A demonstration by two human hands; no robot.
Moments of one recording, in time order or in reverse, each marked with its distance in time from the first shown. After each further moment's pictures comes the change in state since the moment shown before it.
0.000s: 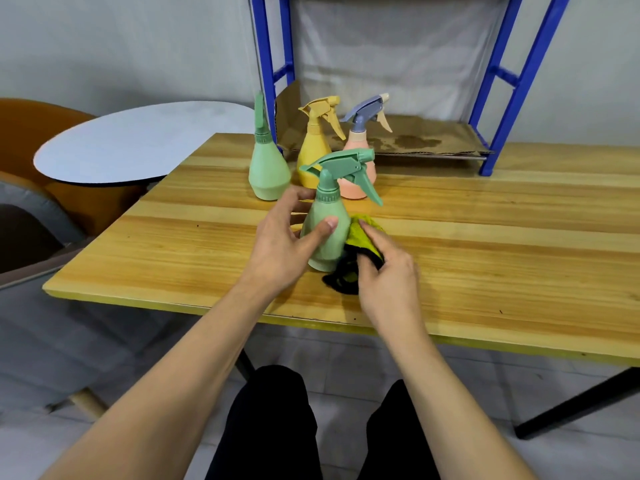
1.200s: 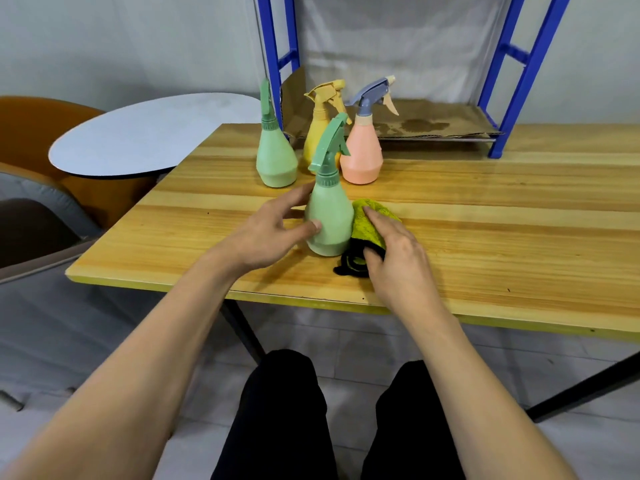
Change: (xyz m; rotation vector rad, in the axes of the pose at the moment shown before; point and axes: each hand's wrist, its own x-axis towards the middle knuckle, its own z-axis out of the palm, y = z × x) left_hand 0.007 -0.006 -0.046 0.128 -0.460 -0.137; right_hand 0.001 0.010 -0.009 -0.369 -0.198 -0.033
